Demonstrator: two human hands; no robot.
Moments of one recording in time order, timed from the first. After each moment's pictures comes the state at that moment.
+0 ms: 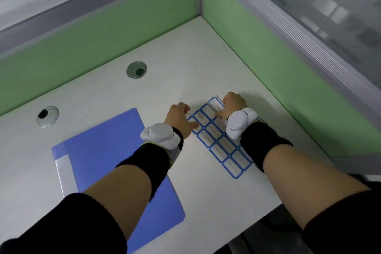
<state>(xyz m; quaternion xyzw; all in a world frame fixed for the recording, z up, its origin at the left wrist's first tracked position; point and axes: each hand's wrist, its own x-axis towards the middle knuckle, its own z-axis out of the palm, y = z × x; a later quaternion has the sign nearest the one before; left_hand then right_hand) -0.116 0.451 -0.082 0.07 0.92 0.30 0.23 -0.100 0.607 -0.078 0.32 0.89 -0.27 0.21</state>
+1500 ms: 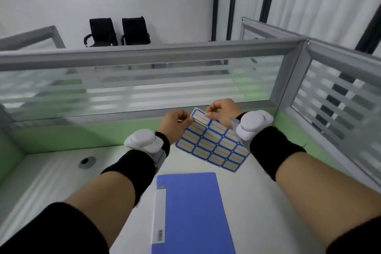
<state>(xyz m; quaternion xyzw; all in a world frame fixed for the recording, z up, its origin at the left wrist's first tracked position) -0.122 0.224 0.172 0.06 0.86 0.50 -0.06 -0.142 0.385 0.205 -0.09 0.89 -0.44 0.01</state>
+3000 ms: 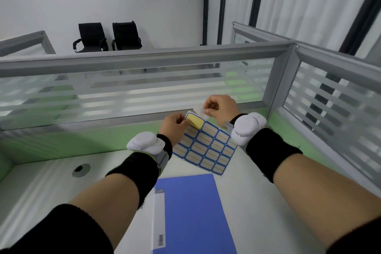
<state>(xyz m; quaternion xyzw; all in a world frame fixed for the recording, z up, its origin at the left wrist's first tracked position) -0.126 0.224 0.167 0.01 0.84 0.53 -0.06 -0.139 0.379 0.212 -0.12 0.91 -0.38 -0.12</state>
